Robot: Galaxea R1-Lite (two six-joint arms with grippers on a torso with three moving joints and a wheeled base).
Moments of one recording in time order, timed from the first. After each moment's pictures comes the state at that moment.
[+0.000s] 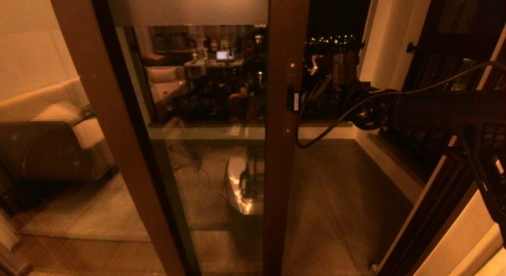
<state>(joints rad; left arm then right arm) 0.00 0.00 0.00 -0.09 0.00 0.00 0.45 2.25 -1.96 -0.10 -0.06 0.07</state>
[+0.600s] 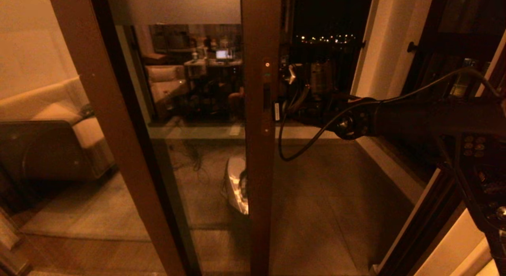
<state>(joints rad) 0.00 0.00 0.00 -0.08 0.00 0.00 0.53 2.28 -1.97 -0.12 -0.05 0.04</state>
